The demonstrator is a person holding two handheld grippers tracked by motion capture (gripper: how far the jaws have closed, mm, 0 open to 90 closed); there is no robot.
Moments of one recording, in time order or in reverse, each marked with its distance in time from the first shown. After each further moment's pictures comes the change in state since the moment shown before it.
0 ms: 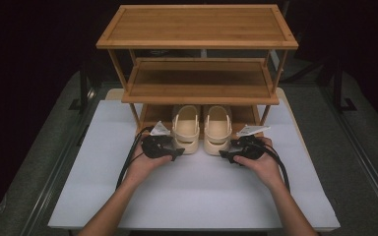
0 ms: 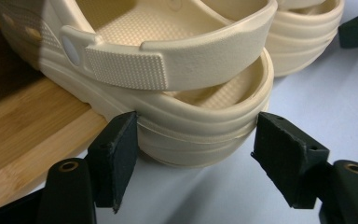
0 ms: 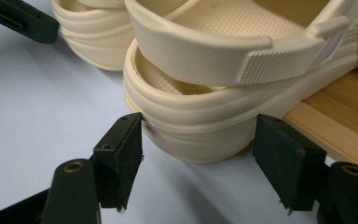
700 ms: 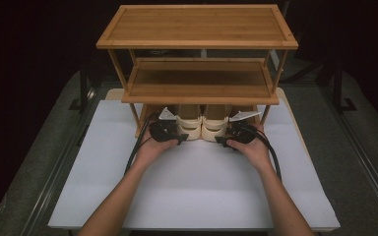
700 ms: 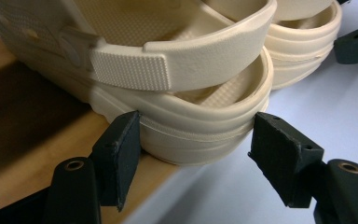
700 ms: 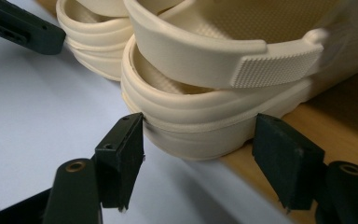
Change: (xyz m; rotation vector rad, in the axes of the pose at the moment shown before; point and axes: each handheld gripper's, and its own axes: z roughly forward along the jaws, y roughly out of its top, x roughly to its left) left arm 0.033 0.031 0.034 0.022 0.045 -0.001; right arm -0.028 0.033 0.034 0.010 -0.056 0.029
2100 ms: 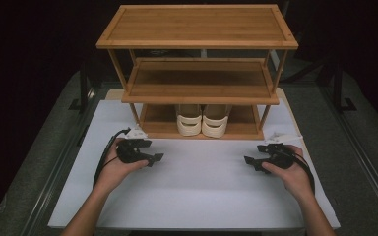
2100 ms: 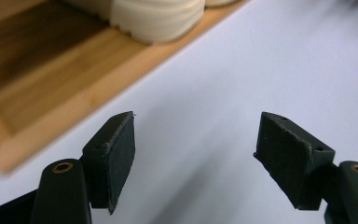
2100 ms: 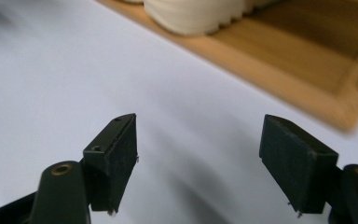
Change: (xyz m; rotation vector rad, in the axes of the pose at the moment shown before) left arm -0.013 -0.066 -0.110 0.047 -0.018 0.006; right arm -0.005 -0.082 -0.098 -0.008 -0.042 0.027
